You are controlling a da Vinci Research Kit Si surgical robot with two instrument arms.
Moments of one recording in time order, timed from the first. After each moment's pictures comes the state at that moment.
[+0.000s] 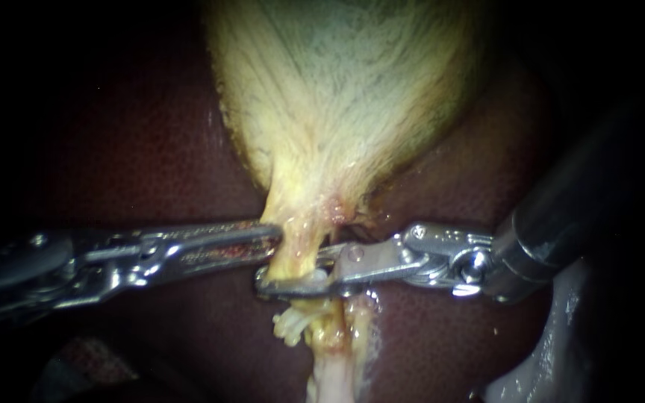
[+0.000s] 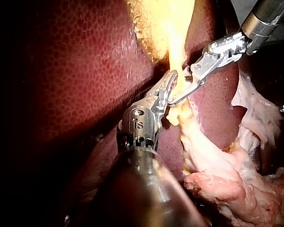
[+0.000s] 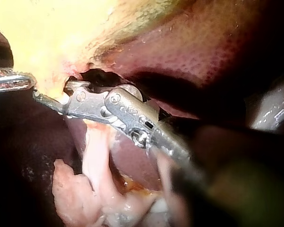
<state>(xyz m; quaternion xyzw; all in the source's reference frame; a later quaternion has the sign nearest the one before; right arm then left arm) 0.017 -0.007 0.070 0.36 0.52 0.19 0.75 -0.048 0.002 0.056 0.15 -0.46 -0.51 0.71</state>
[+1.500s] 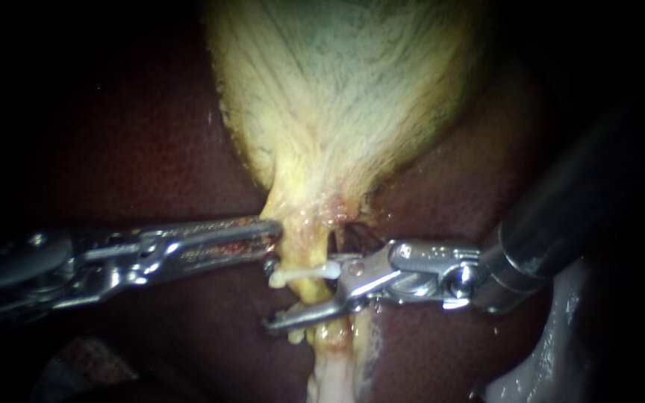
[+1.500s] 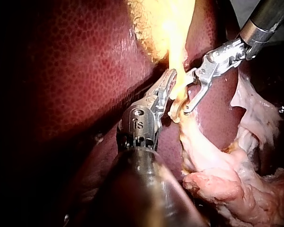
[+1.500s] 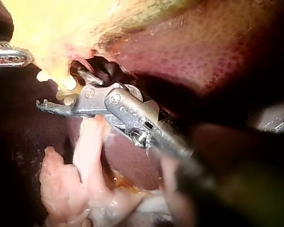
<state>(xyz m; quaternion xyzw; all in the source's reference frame) 0.015 -0.009 0.071 0.34 0.53 0.17 0.76 -0.048 0.002 0.056 0.15 -0.46 -0.51 0.71</state>
